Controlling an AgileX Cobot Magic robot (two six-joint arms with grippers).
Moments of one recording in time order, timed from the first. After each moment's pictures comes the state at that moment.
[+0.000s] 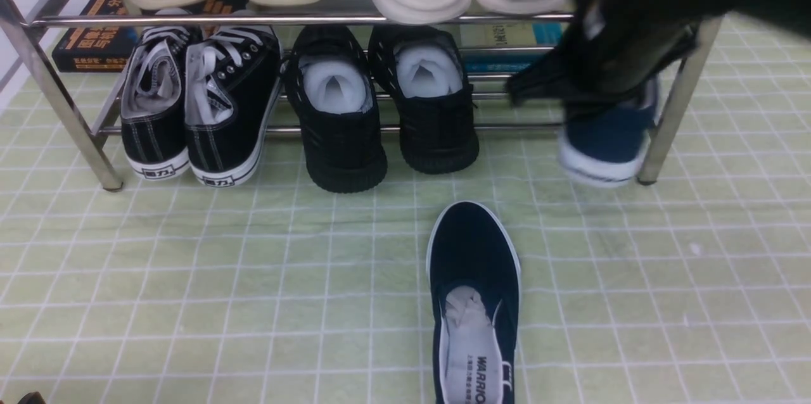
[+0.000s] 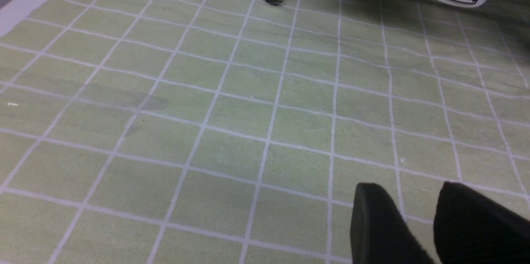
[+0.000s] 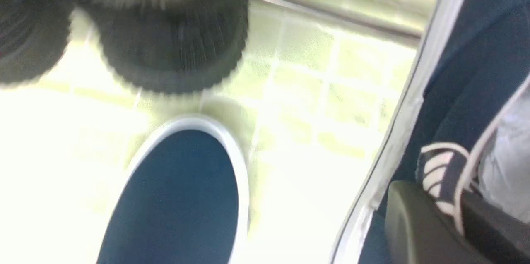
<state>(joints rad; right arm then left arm) 0.58 1.69 -1.65 -0.22 1.11 0.40 0.00 -0.01 0.01 0.16 0.39 -0.31</state>
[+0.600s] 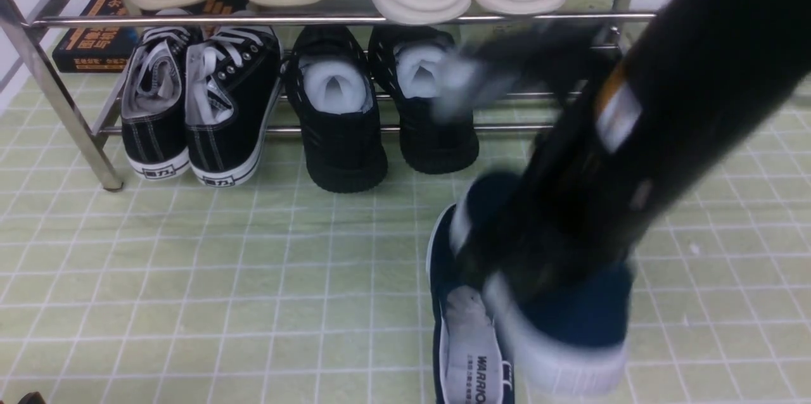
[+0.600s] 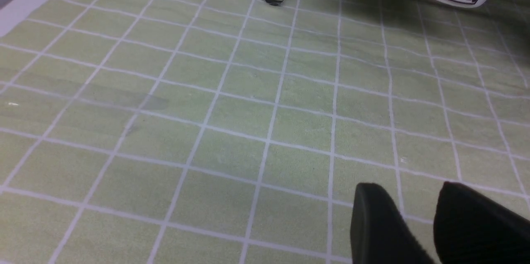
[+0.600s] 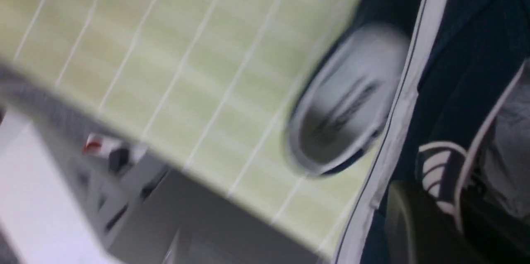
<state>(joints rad) 0.93 1.51 -1.48 0.10 1.25 0.38 0.00 -0.01 0.01 0.16 0.39 -0.31</state>
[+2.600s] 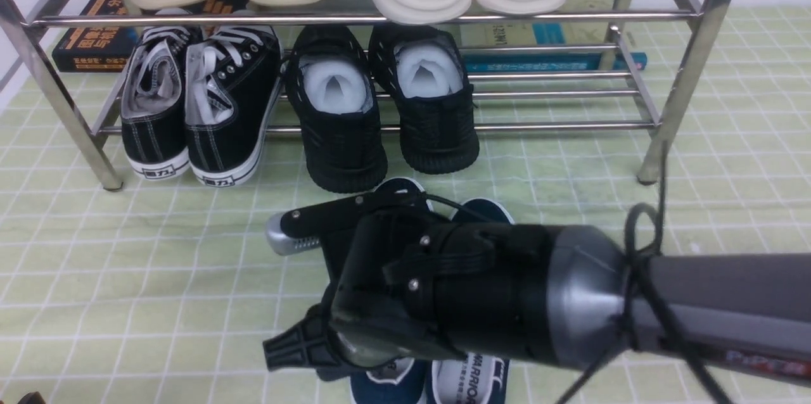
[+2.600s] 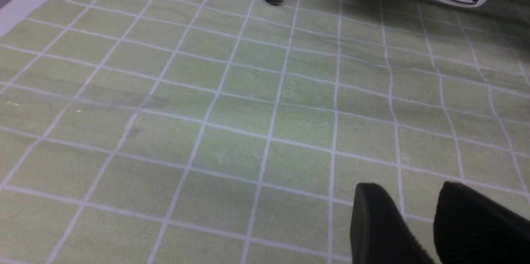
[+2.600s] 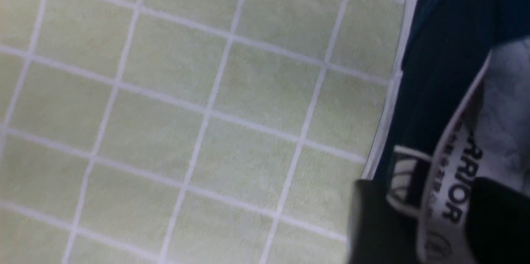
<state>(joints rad) 1.10 1.93 -1.47 -0.27 0.79 1.01 0.00 -0.01 0.01 0.16 0.39 -0.31</state>
